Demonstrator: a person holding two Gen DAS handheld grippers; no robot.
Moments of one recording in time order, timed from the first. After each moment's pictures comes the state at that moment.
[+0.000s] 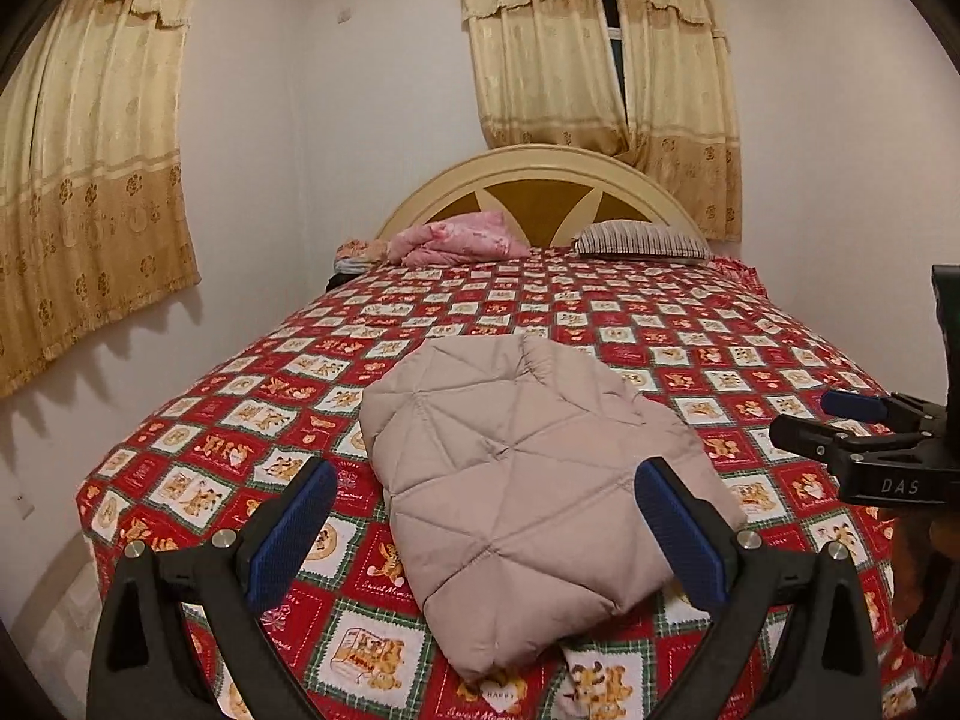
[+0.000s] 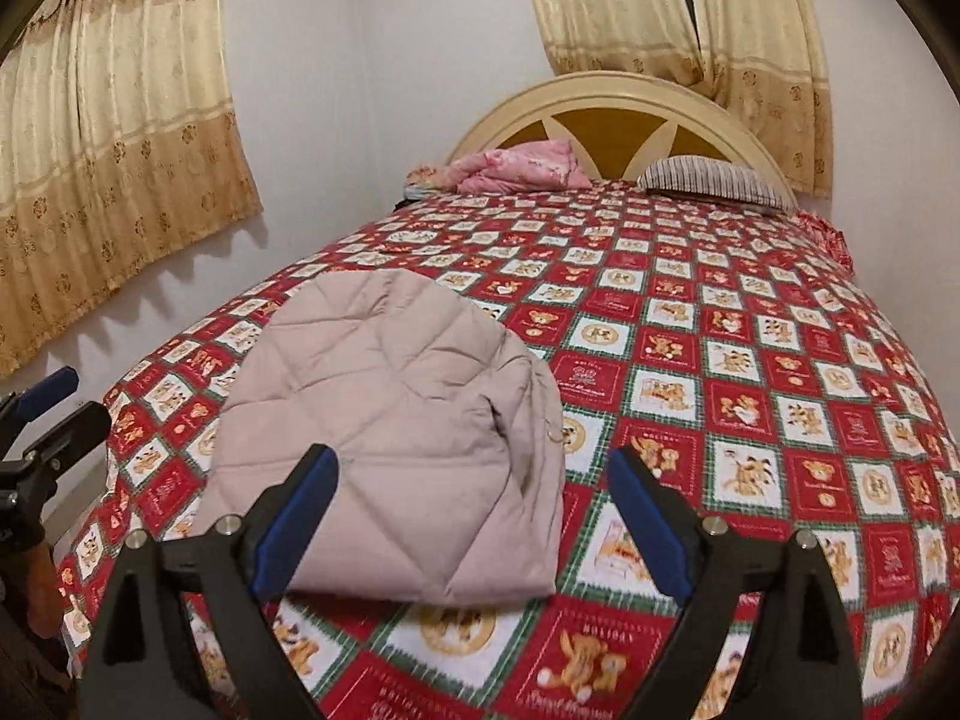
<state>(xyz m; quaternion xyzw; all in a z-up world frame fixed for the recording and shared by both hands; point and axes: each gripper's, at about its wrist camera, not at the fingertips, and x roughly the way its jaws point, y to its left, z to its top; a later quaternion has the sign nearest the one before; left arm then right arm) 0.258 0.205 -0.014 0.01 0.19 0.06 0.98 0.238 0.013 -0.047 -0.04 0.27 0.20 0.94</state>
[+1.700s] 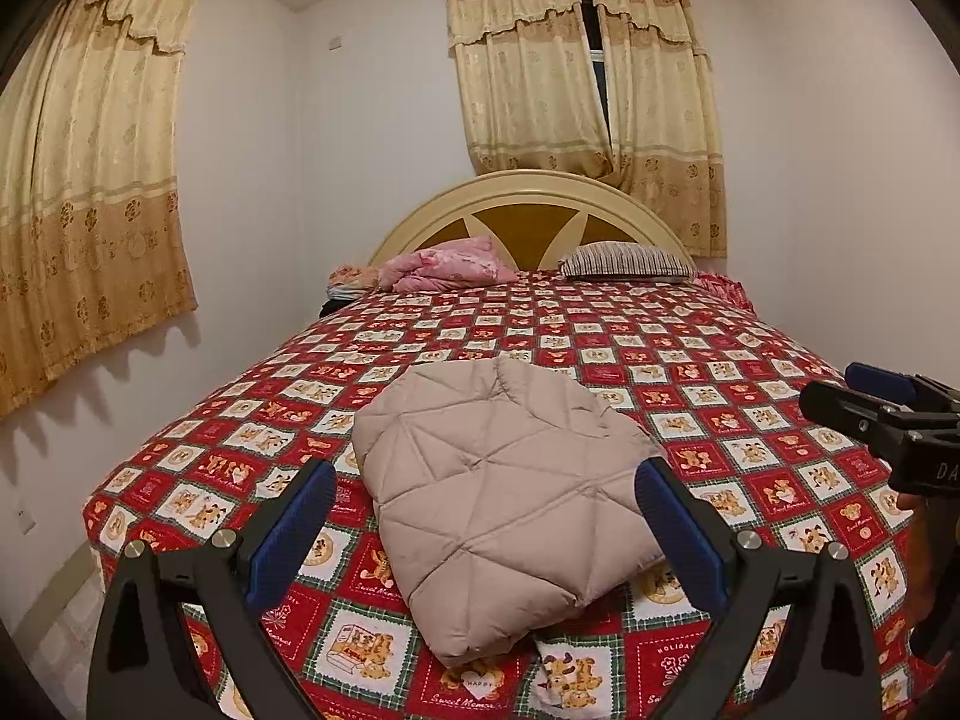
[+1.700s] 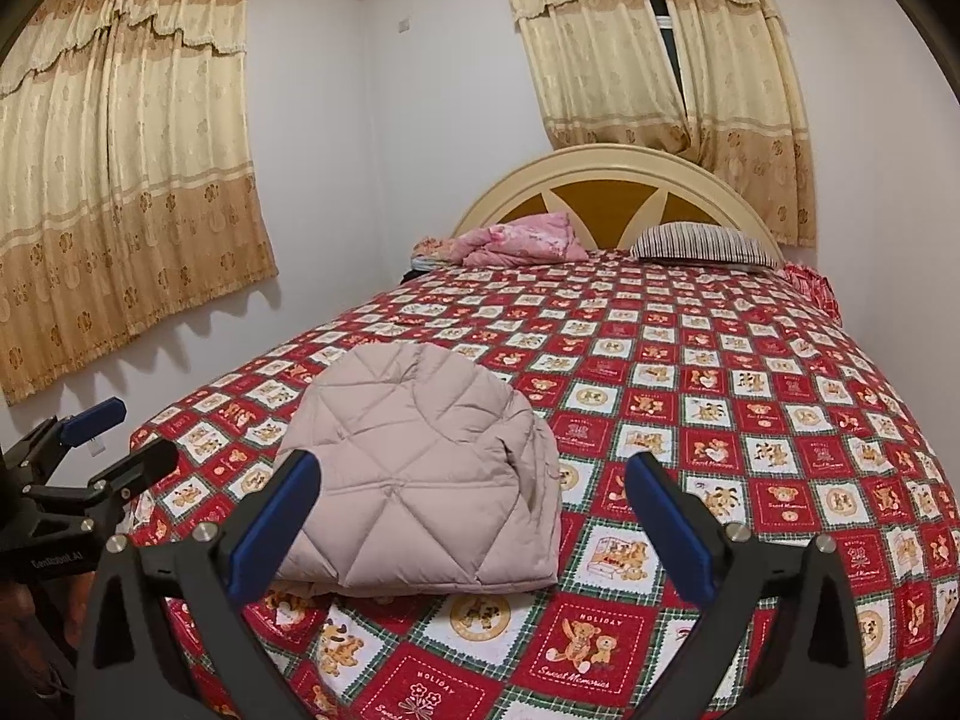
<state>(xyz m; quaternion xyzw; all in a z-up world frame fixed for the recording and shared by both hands) 0.224 0.181 0.001 0.02 0.17 0.05 0.98 0.180 -0.010 -0.016 -0.02 0.18 0.21 0.96</state>
